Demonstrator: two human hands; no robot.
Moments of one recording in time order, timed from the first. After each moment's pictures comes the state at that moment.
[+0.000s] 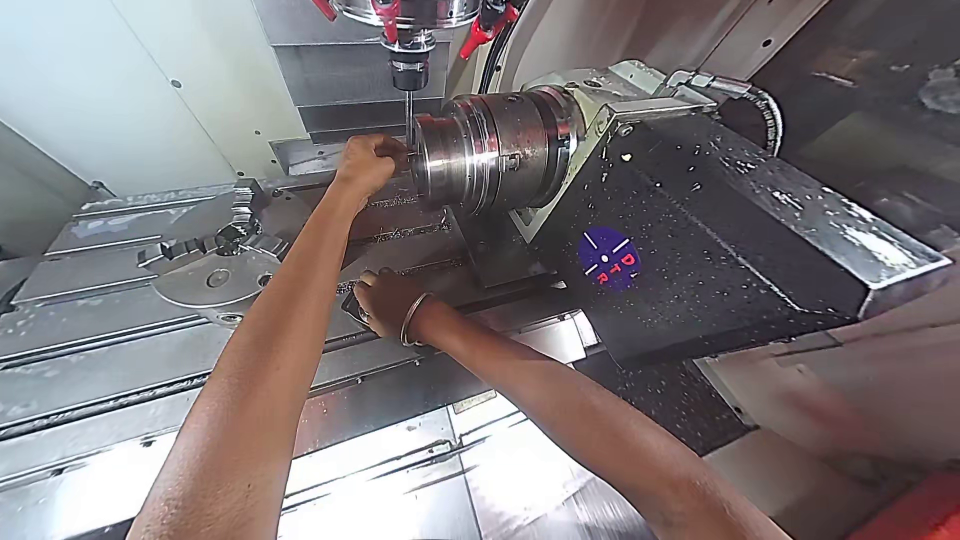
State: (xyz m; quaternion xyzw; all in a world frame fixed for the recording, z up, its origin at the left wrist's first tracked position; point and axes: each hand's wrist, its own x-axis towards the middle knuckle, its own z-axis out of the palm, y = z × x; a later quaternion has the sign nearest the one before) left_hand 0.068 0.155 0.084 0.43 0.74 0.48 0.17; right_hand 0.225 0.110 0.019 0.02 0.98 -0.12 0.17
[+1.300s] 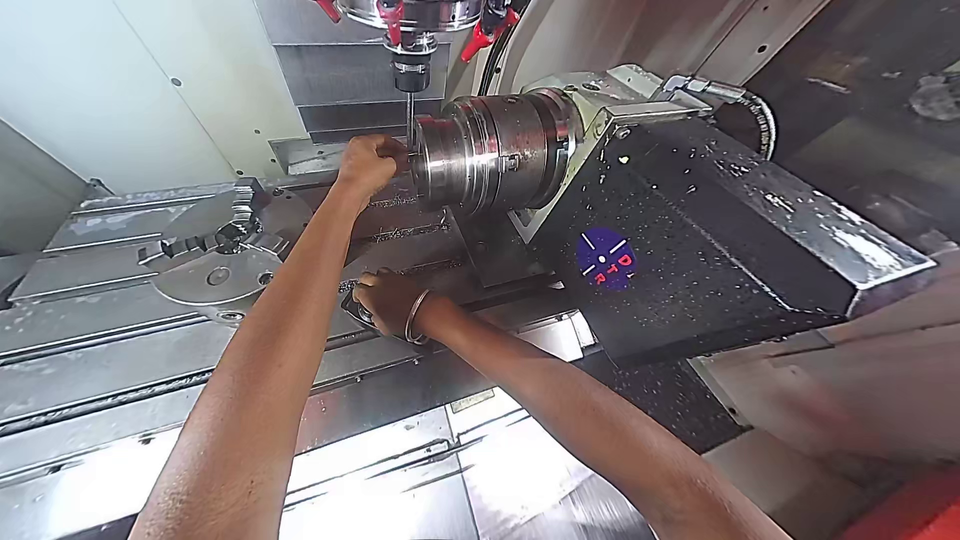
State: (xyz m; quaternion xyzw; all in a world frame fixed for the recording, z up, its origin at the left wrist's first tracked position) left_hand 0.070 0.156 0.084 0.42 0.75 0.47 0.17; right_hand 0.226 0.117 0.019 -0.02 0.98 -0.14 0.17
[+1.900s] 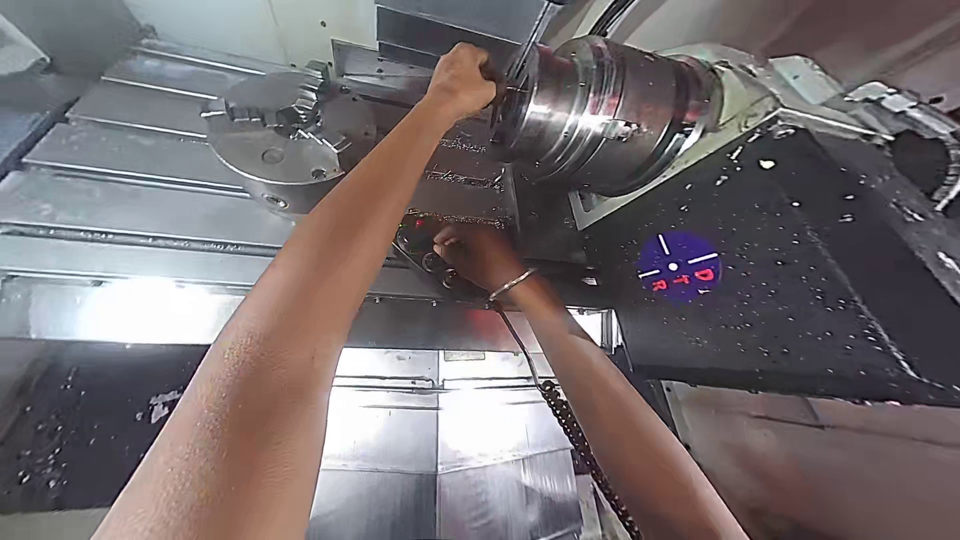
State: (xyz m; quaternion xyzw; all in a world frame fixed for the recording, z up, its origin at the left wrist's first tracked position) left_hand 0.063 0.158 0.083 0.44 0.78 0.43 0.13; right_hand 0.283 0.143 0.007 0.15 0.95 -0.28 0.07
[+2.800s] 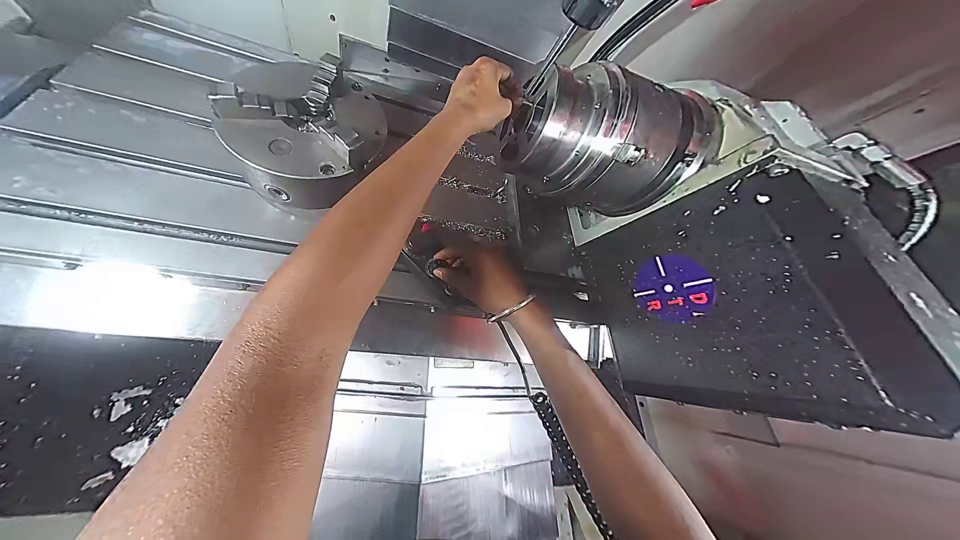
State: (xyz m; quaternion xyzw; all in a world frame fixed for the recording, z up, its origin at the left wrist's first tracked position) left_hand 0.063 0.154 0.076 0.47 0.75 0.46 0.10; right_hand 0.291 0.133 -0.002 0.16 0.94 -0.29 0.09
